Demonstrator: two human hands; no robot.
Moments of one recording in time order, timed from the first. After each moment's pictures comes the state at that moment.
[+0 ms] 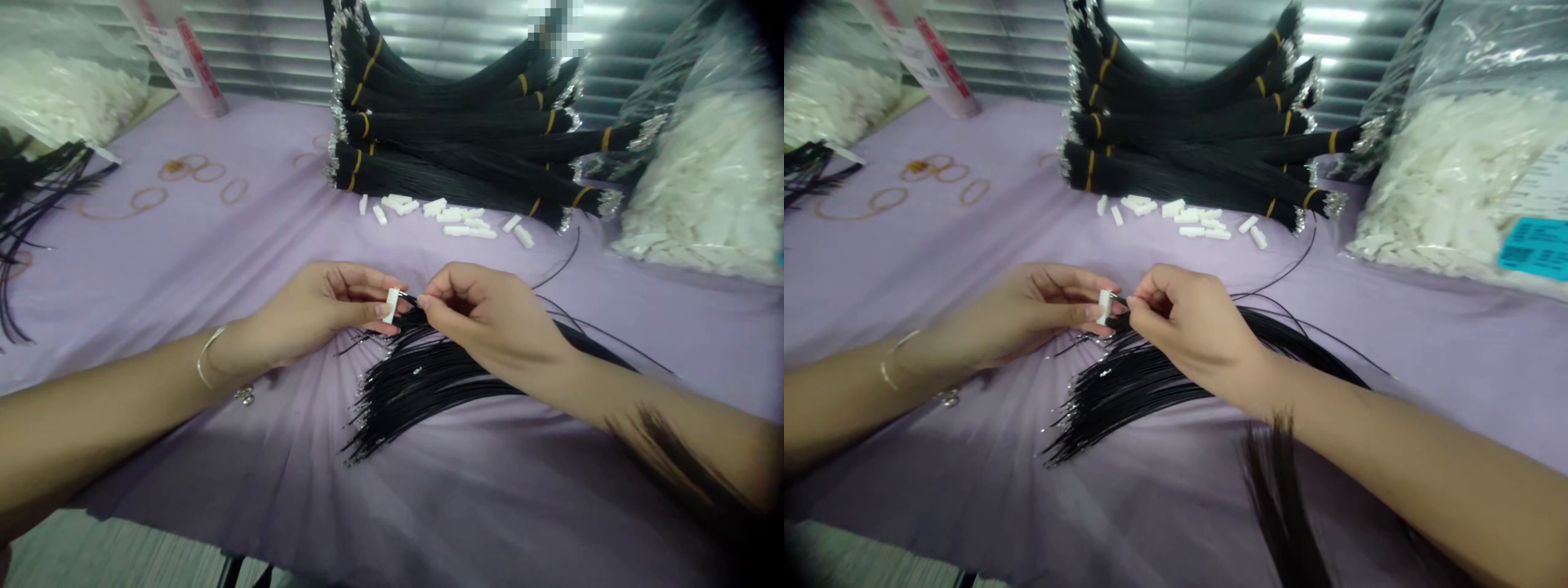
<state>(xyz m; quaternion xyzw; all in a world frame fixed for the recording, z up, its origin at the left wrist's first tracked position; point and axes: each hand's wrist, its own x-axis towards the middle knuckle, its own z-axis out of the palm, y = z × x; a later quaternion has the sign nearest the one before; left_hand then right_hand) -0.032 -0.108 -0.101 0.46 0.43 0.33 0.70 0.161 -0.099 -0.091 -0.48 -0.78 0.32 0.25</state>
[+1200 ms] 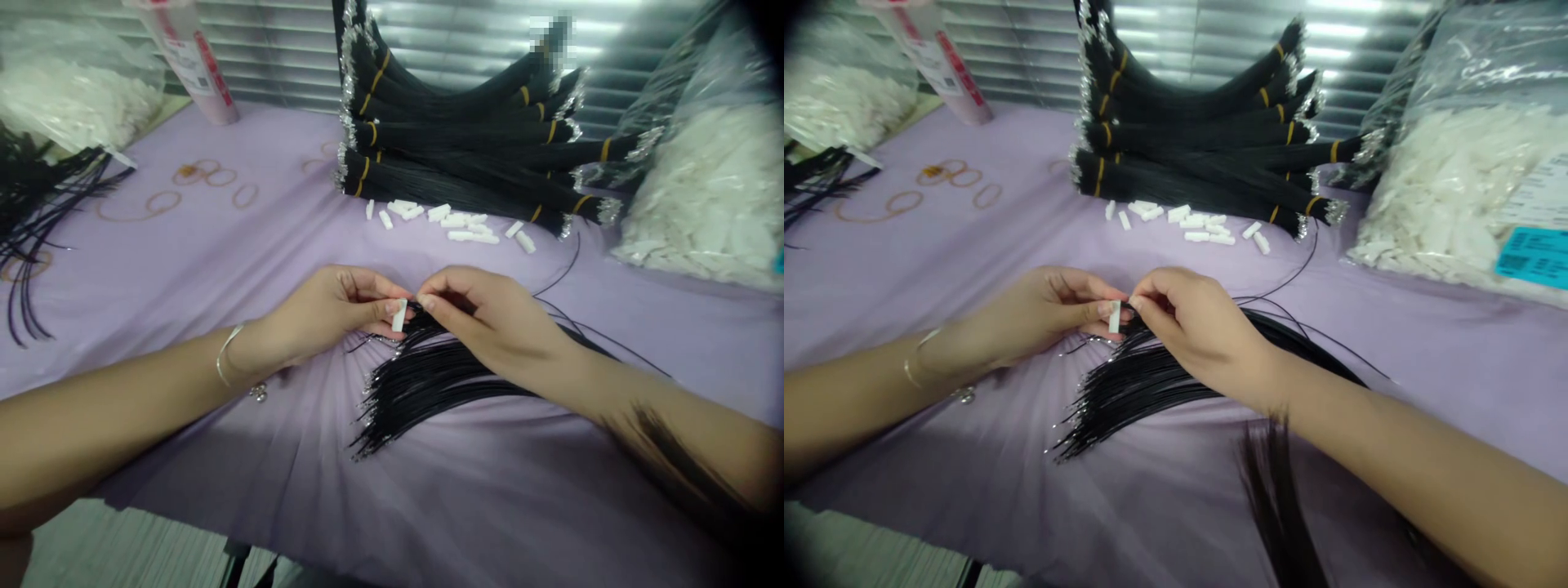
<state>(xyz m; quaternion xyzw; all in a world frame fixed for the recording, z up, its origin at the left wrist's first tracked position) -0.031 -0.108 -0.104 0.44 0.44 0.33 0.71 0.165 -0.094 -0.087 -0.40 -0.83 0.30 0.24</state>
